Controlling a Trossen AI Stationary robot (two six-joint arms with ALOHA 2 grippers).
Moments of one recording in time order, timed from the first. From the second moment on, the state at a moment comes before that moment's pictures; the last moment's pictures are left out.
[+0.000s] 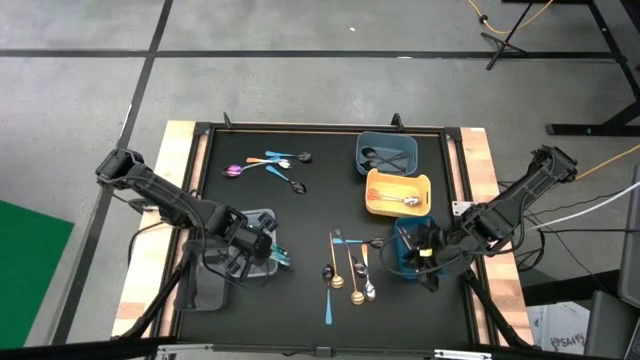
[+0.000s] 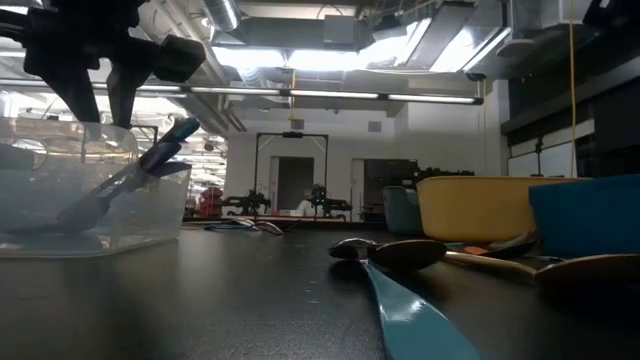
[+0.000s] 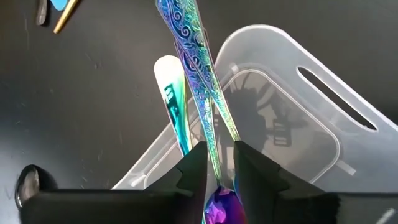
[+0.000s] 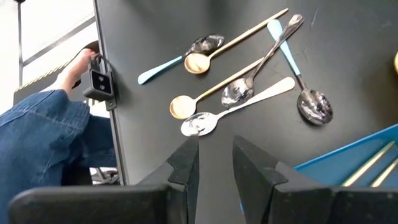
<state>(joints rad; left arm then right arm) -0.40 1.40 0.96 -0.80 -0.10 0.32 0.71 1.12 1.01 -0.81 0.27 1.02</state>
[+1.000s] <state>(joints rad) -0.43 1.39 1.10 -0.51 -0.22 0.03 0.71 1.12 1.01 -0.39 0.36 0.18</state>
